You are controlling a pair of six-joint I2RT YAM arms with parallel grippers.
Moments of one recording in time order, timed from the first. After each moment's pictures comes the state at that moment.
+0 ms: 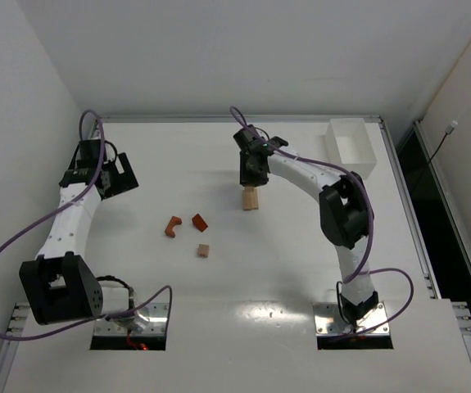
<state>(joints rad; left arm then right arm) 0.16 1.30 1.09 -0.66 -0.12 -0.25 0.60 2.09 1.72 -0.71 0.19 0.55</state>
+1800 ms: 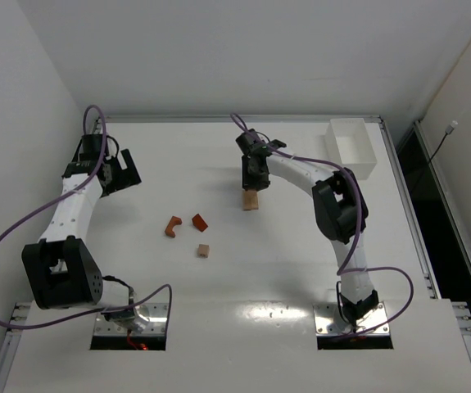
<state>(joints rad) 0.16 1.39 1.15 -0.66 -0.07 -0.26 0.56 2.18 1.71 -0.68 0.15 0.51</state>
